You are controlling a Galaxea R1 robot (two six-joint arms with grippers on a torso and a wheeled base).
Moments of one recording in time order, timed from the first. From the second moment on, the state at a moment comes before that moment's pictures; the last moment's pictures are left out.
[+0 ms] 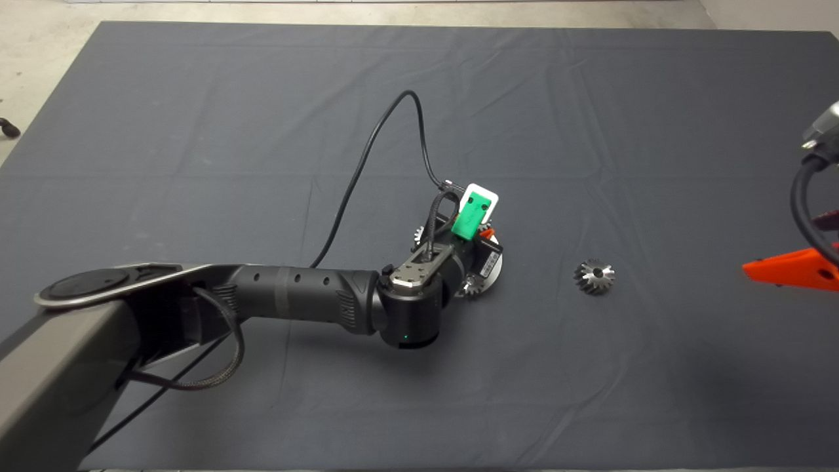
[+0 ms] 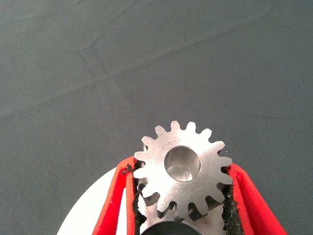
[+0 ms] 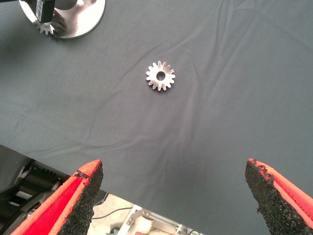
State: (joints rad) left arm 0.02 2.86 -1.11 1.69 1.24 -1.25; right arm 1.06 2.10 -0.35 0.07 -1.53 1.31
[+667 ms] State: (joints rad) left arm 0.03 2.89 -1.12 1.69 1.23 -1.25; right arm 1.06 2.10 -0.35 0.07 -1.53 1.31
